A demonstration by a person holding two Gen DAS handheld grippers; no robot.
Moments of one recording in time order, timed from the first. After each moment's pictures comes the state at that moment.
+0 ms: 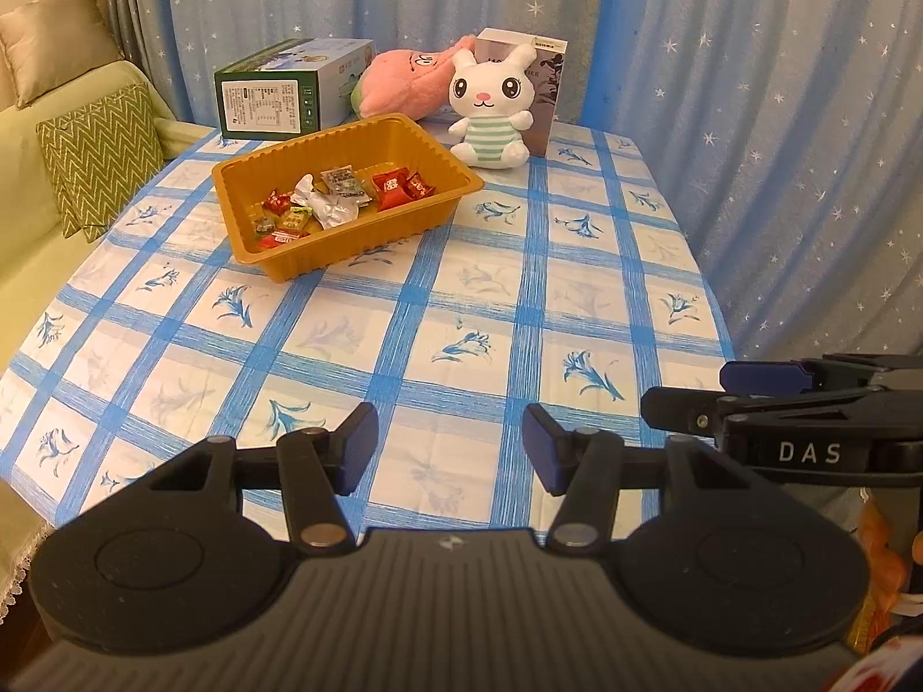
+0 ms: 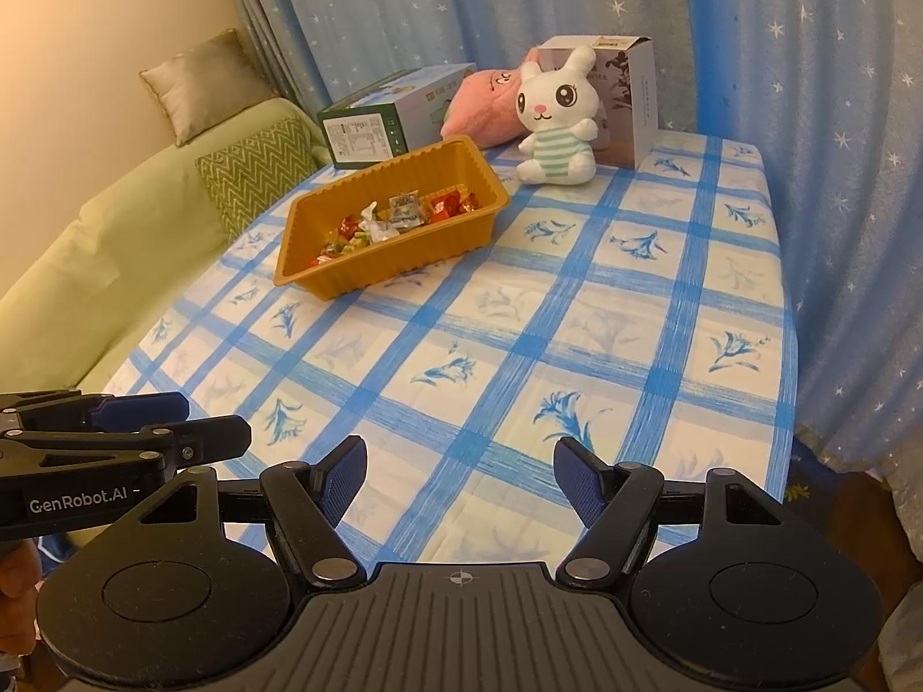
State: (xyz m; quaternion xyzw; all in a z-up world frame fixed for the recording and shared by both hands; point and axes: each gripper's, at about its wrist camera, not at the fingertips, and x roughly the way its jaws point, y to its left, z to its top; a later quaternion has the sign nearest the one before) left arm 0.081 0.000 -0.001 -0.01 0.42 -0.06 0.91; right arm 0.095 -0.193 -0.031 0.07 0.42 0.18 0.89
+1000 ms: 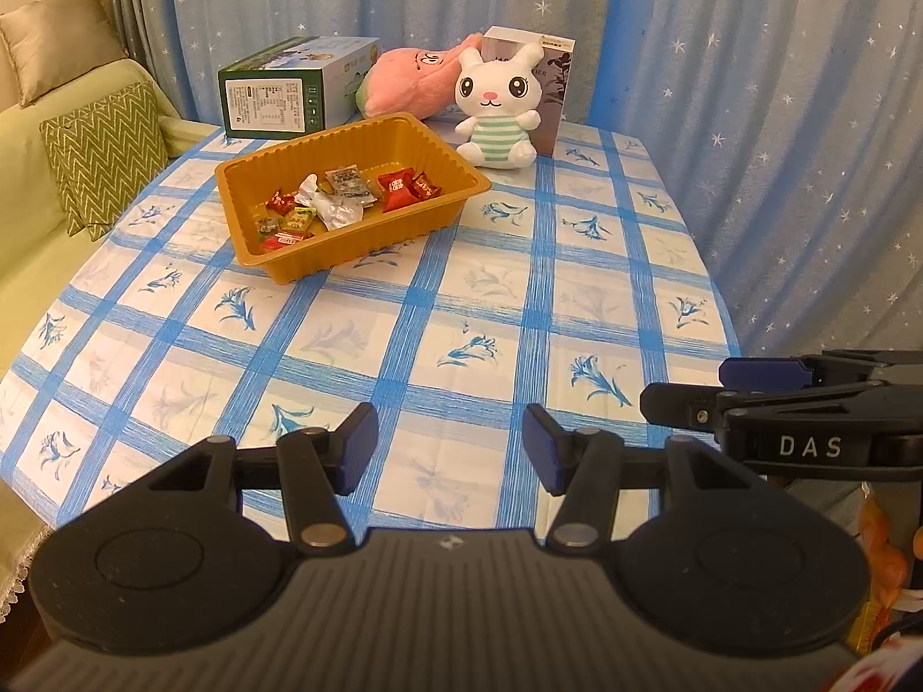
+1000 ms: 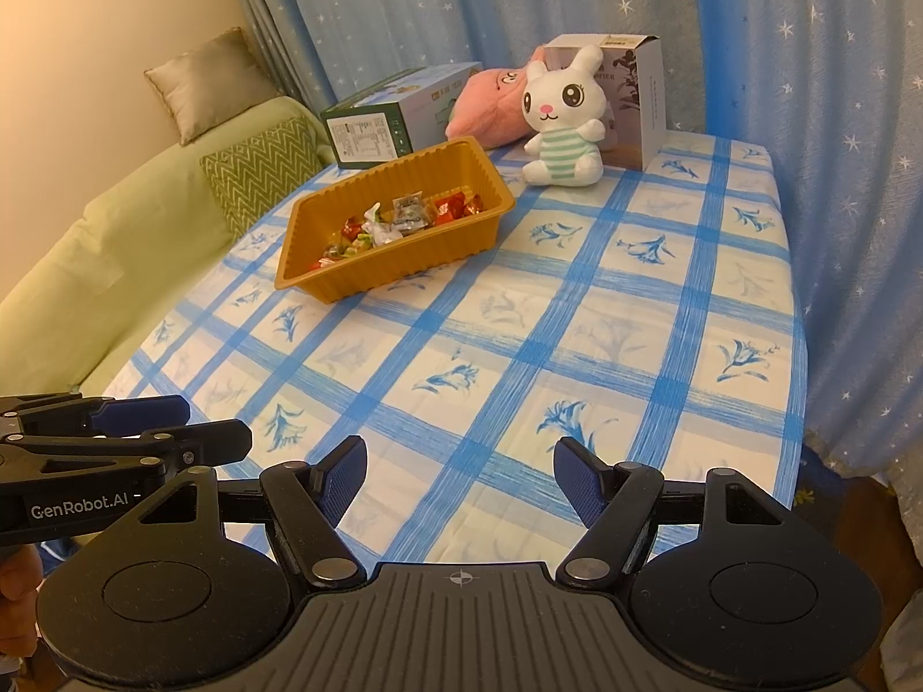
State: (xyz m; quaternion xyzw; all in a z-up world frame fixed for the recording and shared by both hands) left arm 0.086 0.003 -0.003 -0.01 0.42 -0.06 0.91; right arm 0.102 -0.191 -0.031 0.07 0.42 0.19 0.89
